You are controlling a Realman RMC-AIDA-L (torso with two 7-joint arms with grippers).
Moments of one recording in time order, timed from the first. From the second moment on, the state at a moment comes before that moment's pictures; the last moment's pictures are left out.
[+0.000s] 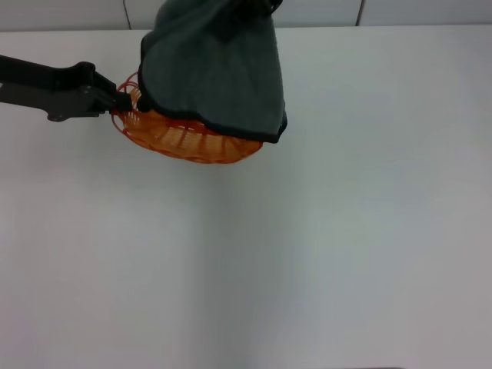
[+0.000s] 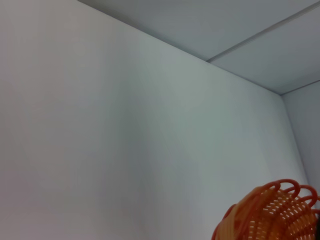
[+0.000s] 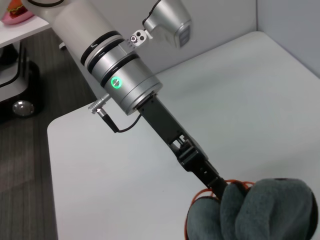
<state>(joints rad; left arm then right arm) -0.76 -1.79 0.92 0.52 2.06 1.40 -2.57 1.31 2.01 -0.78 -0.82 -2.49 -1.75 2.24</state>
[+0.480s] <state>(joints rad) -0.78 -1.80 0.92 0.52 2.05 1.41 -2.57 1.32 2.04 -0.91 -0.73 -2.50 -1.62 2.21</state>
